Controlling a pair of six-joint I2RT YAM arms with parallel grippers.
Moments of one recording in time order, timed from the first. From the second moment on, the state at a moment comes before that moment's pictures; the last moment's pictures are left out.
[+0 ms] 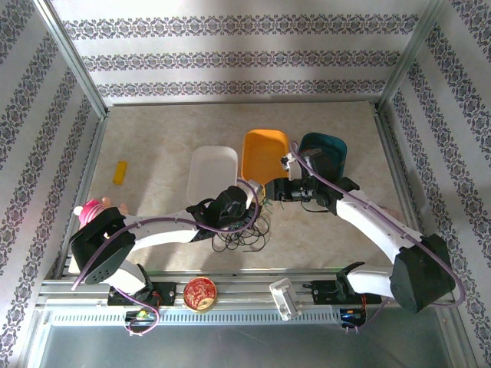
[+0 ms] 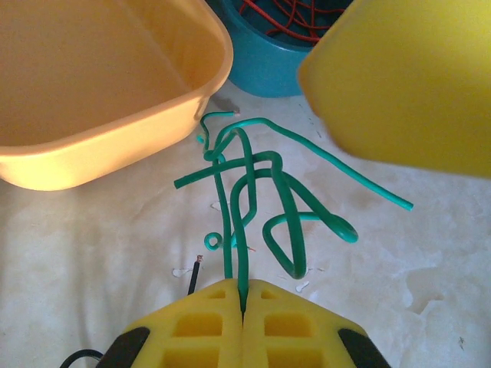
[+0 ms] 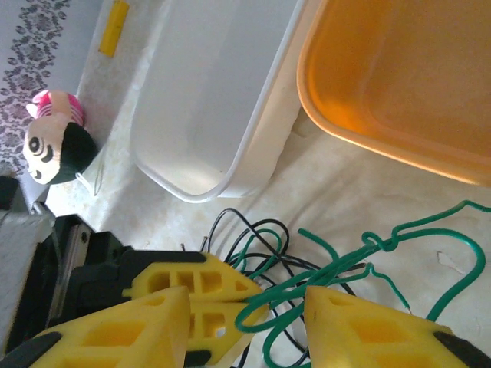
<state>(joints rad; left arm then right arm) -0.92 1.53 0.78 0.15 -0.05 -0.38 0.44 1.26 0.85 -0.40 -0.54 0.45</state>
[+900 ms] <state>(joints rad) -0.92 1.49 0.73 0.20 -0.06 -0.38 0.40 1.33 0.82 -0.49 -0.27 0.49</state>
